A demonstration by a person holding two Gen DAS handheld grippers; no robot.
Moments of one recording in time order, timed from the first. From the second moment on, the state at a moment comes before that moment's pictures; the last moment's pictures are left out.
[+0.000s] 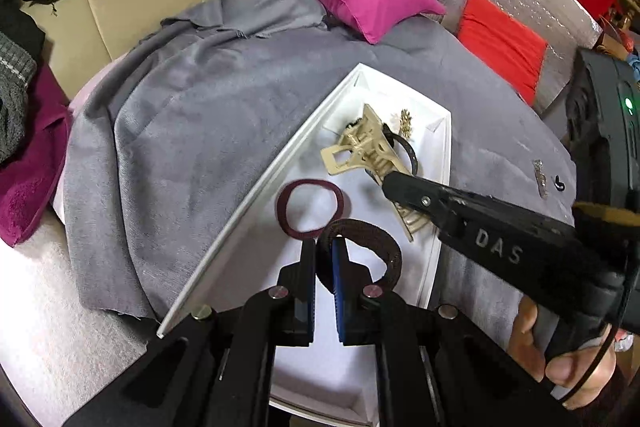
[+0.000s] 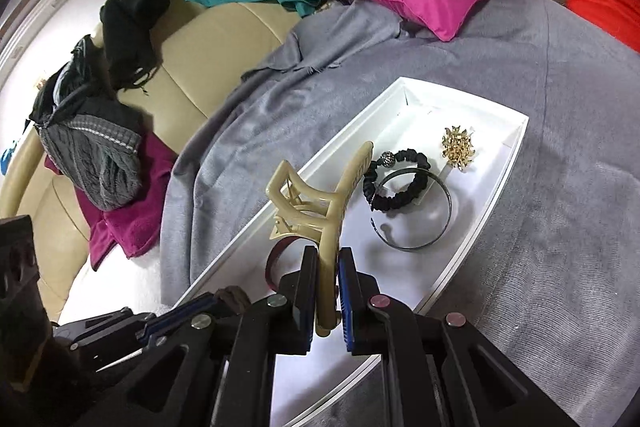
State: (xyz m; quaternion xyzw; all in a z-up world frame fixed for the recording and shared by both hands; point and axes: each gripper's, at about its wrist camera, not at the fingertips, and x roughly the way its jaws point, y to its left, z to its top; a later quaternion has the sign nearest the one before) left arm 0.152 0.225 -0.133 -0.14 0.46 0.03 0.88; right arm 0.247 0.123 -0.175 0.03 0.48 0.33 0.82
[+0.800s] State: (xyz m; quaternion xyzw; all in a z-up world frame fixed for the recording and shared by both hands) left arm 0.162 0.224 -0.162 -0.18 0.50 0.01 0.84; right arm 0.269 0.138 -0.195 0.01 0.57 0.32 0.76
